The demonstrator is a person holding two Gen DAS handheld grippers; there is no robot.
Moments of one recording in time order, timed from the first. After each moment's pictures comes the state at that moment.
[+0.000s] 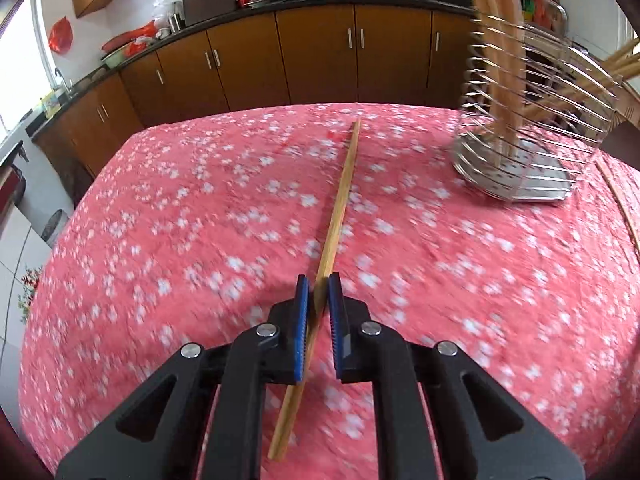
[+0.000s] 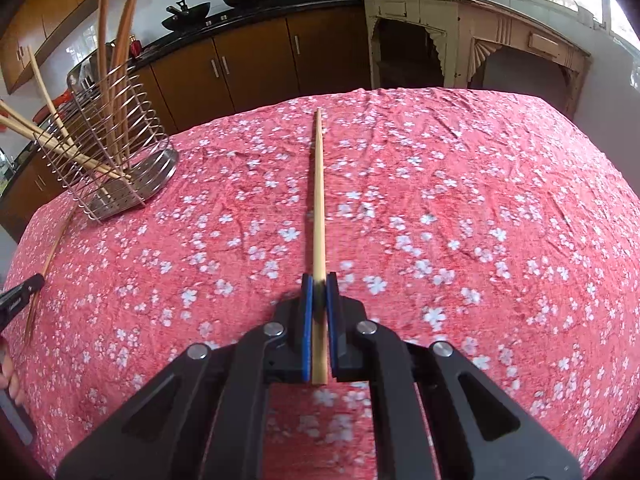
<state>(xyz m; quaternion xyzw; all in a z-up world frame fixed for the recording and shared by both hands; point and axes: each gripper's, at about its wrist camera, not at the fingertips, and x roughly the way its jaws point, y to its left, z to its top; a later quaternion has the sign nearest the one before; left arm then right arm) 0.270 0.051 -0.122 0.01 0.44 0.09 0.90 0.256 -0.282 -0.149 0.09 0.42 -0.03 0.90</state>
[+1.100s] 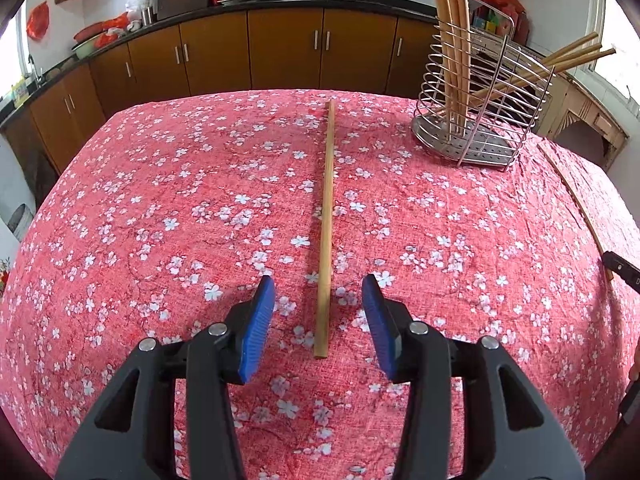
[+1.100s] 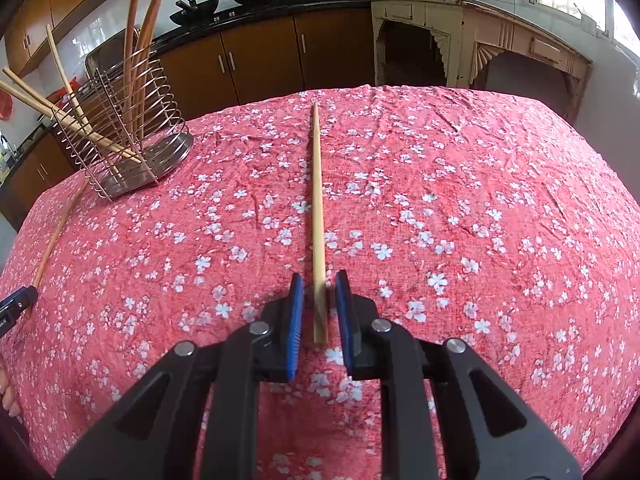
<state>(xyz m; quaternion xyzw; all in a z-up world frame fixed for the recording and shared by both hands) 0.210 0.065 -0.124 -0.02 0.43 0.01 0.90 0.235 -0.280 -0.148 0.08 0.42 -0.02 0.90</state>
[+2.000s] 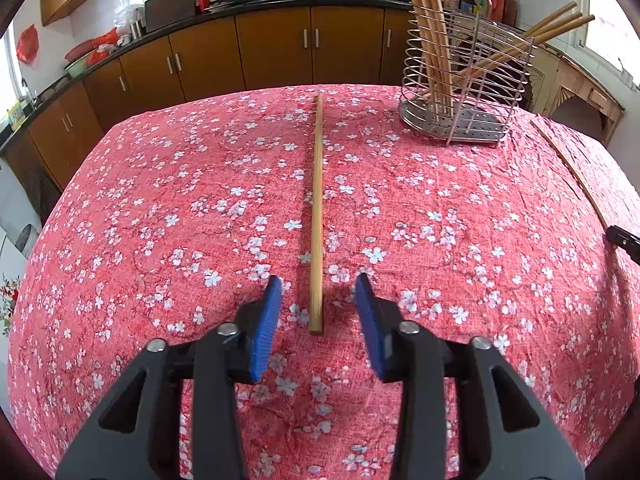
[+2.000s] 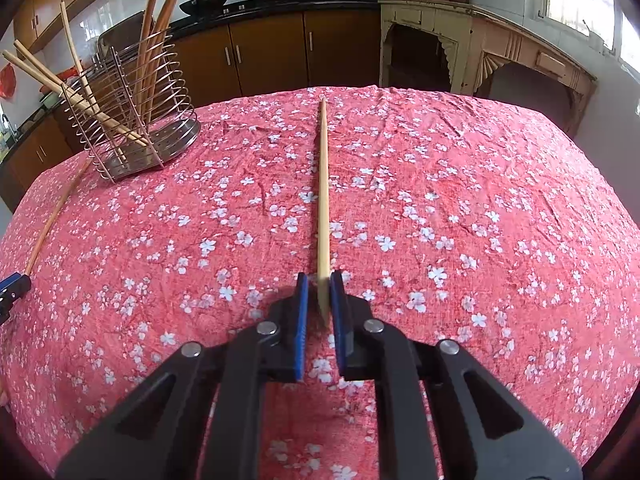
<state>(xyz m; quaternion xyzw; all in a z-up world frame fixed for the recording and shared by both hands) 0.197 0.058 -0.122 0.02 0.43 0.00 0.90 0.228 -0.271 -0.146 0.04 0.43 -0.02 0.90</state>
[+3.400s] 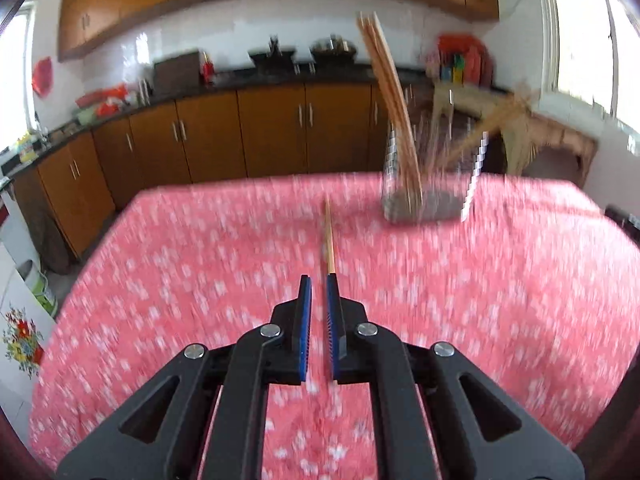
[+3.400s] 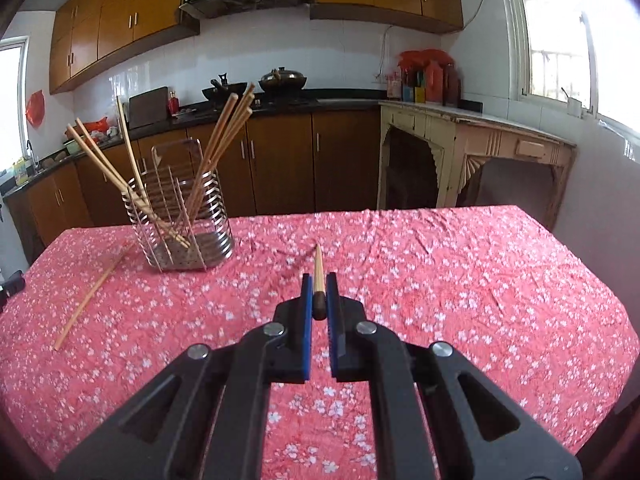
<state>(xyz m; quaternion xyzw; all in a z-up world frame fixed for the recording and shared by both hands) 0.146 0.072 -0.064 0.02 0.33 -0.02 0.95 0.168 -0.270 -0.060 0.03 0.26 -0.01 0.96</state>
